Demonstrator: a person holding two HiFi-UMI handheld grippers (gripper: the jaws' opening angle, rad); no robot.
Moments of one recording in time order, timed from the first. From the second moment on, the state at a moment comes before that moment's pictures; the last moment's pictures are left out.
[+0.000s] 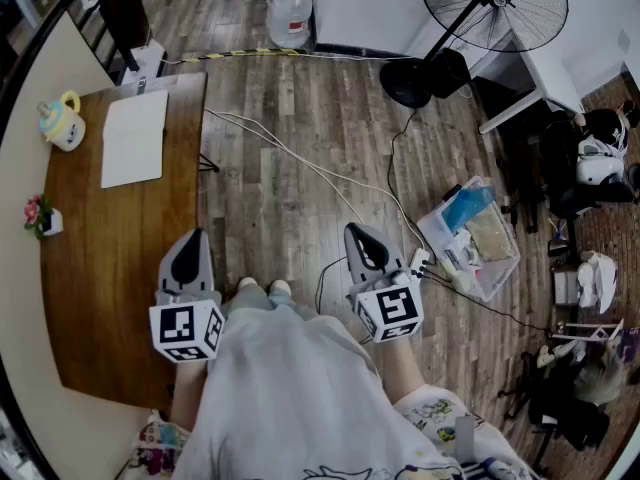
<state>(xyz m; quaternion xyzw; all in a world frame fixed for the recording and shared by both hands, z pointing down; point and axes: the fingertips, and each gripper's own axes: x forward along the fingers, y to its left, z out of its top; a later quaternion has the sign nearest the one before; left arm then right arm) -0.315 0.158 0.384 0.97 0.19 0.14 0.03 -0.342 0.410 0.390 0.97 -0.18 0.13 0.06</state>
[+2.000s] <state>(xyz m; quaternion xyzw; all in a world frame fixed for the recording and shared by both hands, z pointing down) -0.027 0.031 0.407 0.98 0.06 0.16 0.14 0.012 0.263 0.382 0.91 -0.36 0.19 0.06</state>
